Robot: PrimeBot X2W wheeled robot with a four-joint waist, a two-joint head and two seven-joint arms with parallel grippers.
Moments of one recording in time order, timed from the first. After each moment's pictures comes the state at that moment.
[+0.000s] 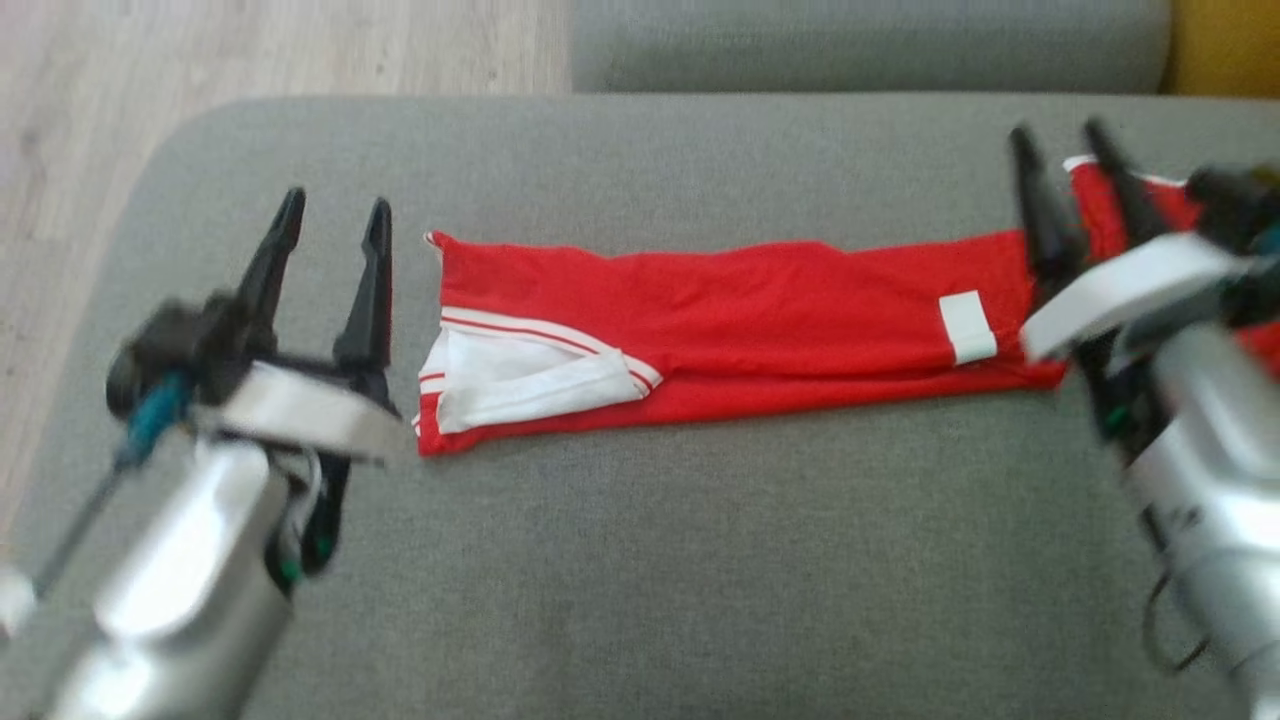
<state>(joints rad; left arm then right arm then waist) -0.59 0.44 -0.69 0.37 -0.75 0.13 -0.25 -0.70 -0.37 0.48 0.73 0.68 0.13 -0.22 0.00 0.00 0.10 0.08</state>
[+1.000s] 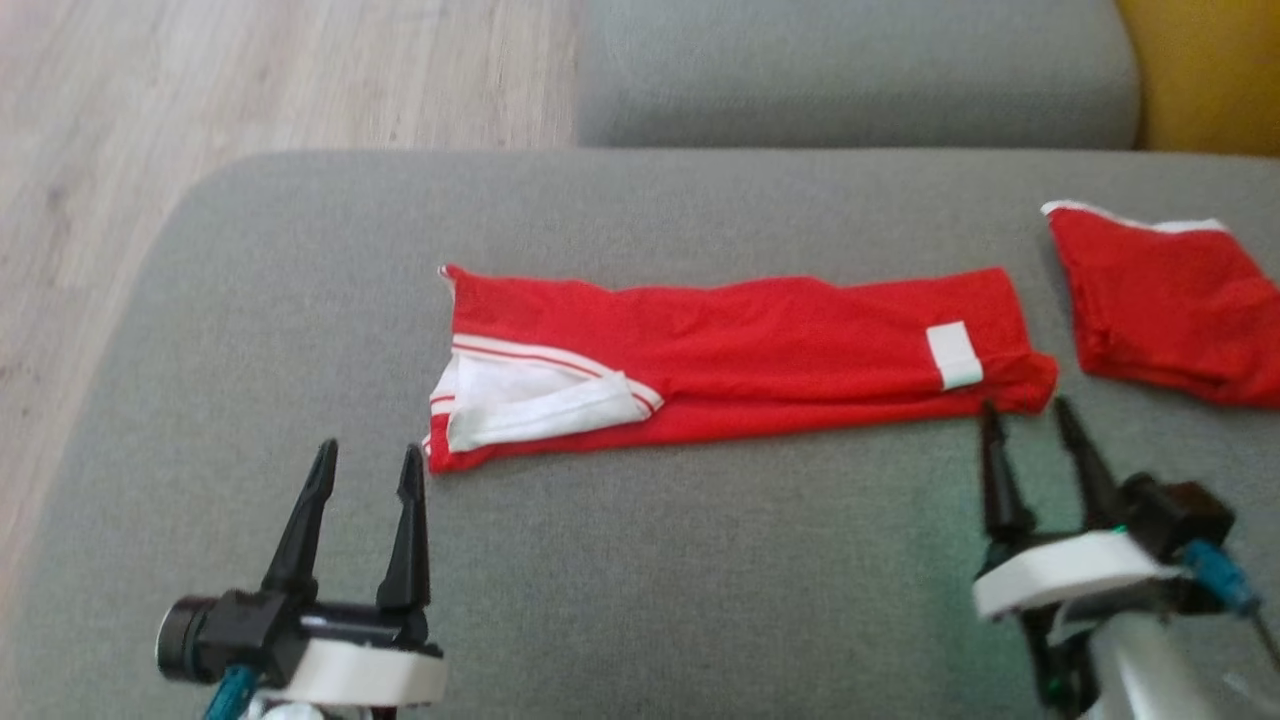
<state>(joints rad) 0.02 0.09 -0.15 0.13 -0.18 -0.06 -0.26 -0.11 -0.05 0.00 0.40 0.20 0.13 -0.25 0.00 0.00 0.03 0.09</state>
